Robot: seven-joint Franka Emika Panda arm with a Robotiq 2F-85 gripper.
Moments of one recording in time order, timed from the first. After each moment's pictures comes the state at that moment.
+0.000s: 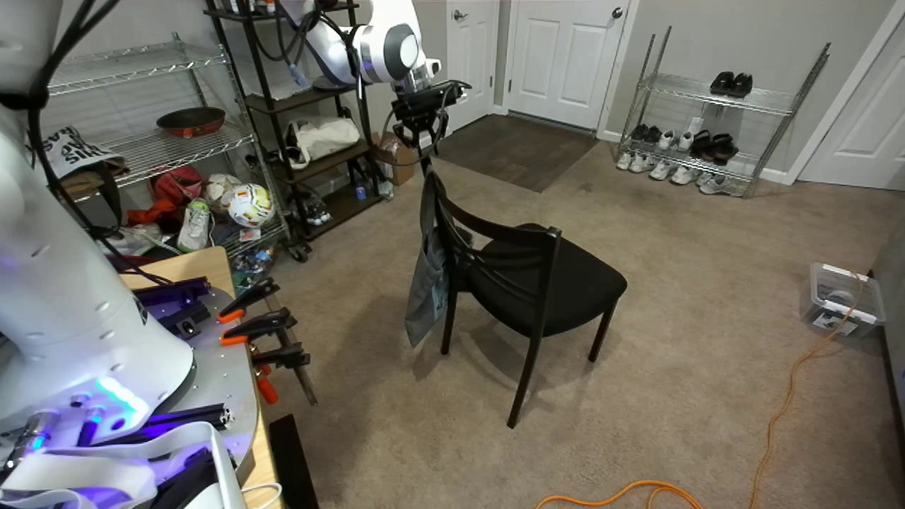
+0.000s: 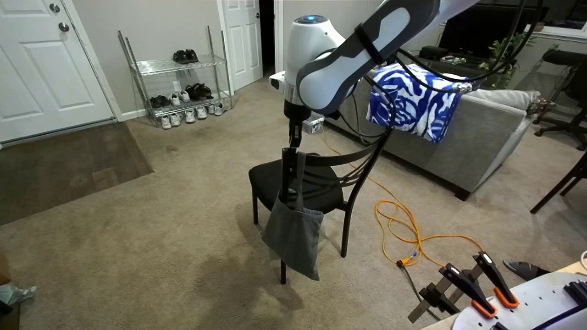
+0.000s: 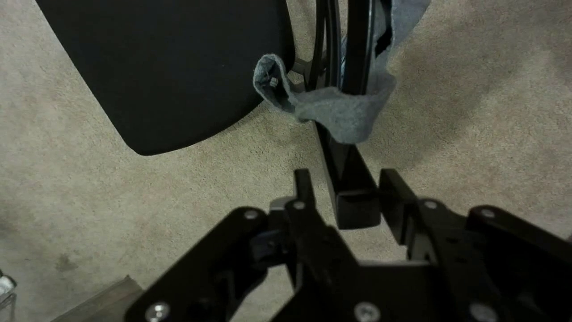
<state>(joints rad) 0.25 0.62 0.23 -1.76 -0.38 2.57 -0.56</state>
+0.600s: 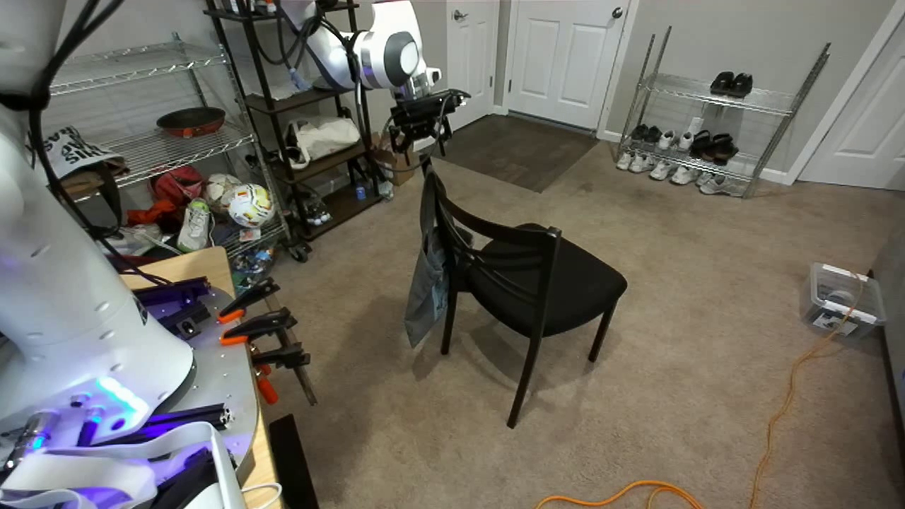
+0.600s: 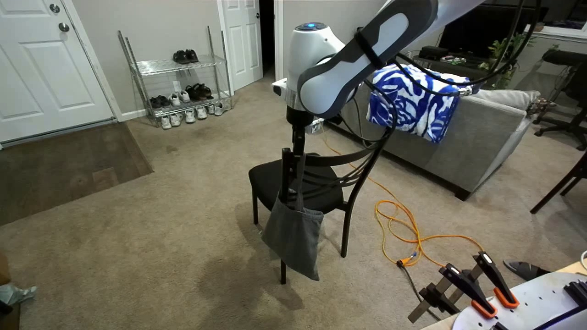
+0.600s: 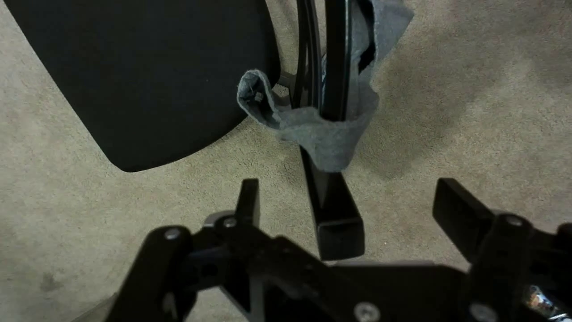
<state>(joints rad) 0.25 0.63 0.23 -1.77 -0.37 2.55 -0.56</state>
